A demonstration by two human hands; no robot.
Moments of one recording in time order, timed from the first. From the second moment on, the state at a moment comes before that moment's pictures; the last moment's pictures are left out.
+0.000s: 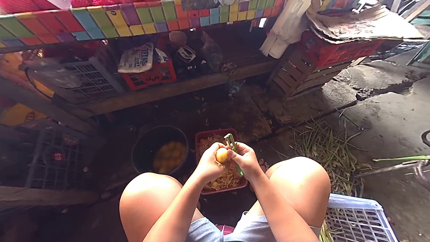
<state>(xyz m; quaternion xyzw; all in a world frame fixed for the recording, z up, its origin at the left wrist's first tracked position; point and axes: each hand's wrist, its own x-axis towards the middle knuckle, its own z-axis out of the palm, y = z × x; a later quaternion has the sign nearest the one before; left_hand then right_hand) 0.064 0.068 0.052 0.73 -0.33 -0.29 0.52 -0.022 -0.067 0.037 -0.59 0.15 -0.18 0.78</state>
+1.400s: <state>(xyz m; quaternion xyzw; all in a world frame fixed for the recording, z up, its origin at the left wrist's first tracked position) 0.048 0.018 0.036 0.15 -0.22 -0.53 0.80 -0.055 -0.086 0.059 -0.61 0.10 -0.37 0.69</state>
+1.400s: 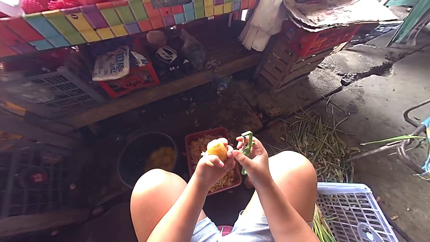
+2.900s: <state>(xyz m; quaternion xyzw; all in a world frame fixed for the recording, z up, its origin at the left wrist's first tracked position) 0.053 0.045 0.071 0.66 -0.26 -0.41 0.57 -0.047 -0.090 0.055 -0.69 0.12 -0.16 0.69</state>
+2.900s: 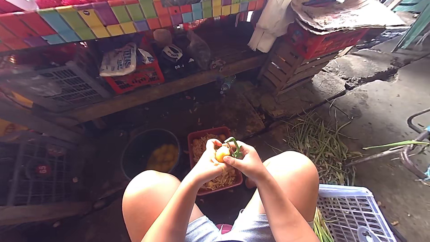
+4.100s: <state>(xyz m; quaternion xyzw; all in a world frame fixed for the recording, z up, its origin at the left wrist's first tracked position) 0.053 0.022 0.059 0.44 0.21 -0.36 0.80 -0.037 -0.060 0.026 -0.88 0.00 -0.36 0.30</state>
